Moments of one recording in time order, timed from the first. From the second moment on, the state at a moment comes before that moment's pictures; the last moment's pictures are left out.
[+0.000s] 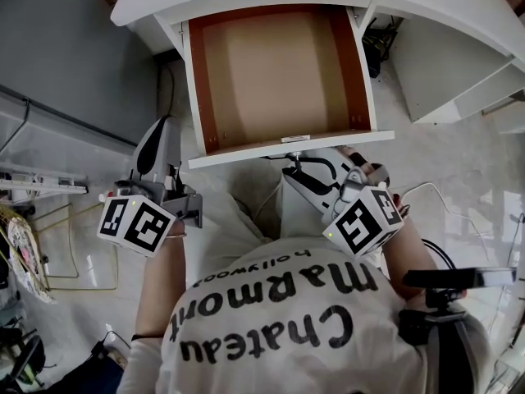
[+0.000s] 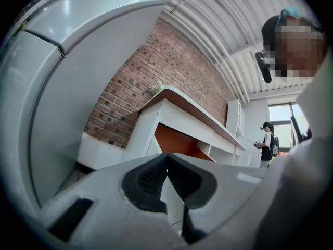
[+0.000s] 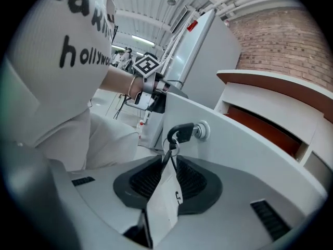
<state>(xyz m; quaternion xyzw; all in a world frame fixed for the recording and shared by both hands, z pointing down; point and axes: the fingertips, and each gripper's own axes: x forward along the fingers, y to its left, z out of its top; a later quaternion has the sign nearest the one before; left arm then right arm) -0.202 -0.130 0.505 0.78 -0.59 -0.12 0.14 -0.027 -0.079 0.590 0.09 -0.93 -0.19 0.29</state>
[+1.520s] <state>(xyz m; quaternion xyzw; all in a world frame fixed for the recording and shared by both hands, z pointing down) -0.170 -0.127 0.501 0.87 -0.48 -0.02 0.09 -0.020 -0.075 0.606 0.11 -0.96 -0.19 0.19</state>
